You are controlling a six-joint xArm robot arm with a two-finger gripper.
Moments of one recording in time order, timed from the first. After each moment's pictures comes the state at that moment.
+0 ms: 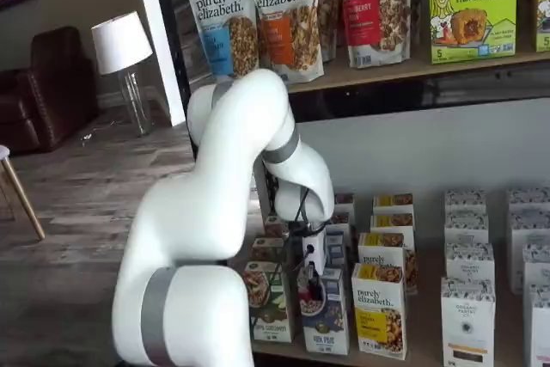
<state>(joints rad) 0.02 0.98 -1.47 0.07 0.46 -1.60</state>
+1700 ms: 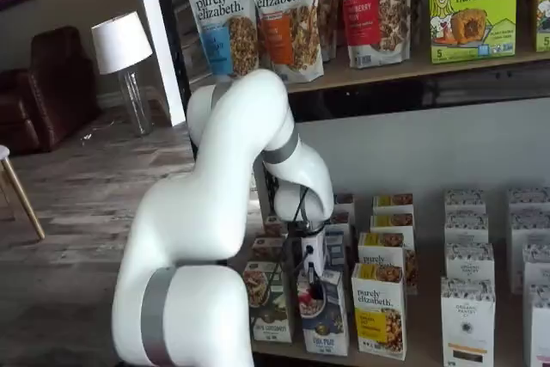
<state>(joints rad) 0.03 0.99 -1.47 0.05 0.48 -1.58</state>
